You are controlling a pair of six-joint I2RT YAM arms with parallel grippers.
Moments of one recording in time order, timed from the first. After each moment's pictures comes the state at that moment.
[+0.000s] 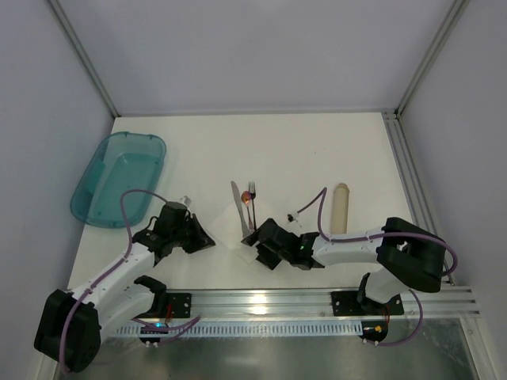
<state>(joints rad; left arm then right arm) -0.42 0.93 0.41 -0.37 0.24 -0.83 1.14 1.50 0.62 0.01 0.25 1.78</state>
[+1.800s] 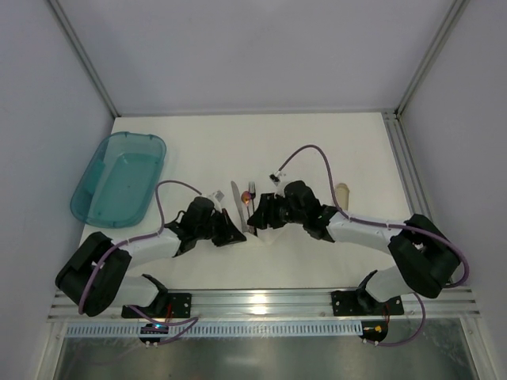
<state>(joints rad) -0.62 1.32 0.43 0.18 0.37 -0.94 0.78 1.43 0.68 0.23 -0.20 0.73</state>
